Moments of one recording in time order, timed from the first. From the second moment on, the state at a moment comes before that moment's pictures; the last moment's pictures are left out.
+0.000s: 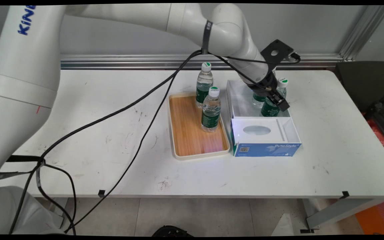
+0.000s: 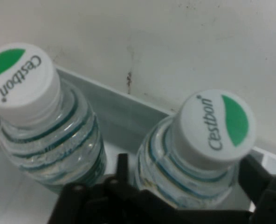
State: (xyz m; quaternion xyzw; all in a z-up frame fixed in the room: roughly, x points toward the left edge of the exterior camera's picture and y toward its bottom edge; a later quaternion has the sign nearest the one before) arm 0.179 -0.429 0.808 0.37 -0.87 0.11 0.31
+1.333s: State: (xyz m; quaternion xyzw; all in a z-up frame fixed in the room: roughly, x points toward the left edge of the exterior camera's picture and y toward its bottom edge) arm 0.207 -0.385 0.916 0.35 -0.86 0.15 0.33
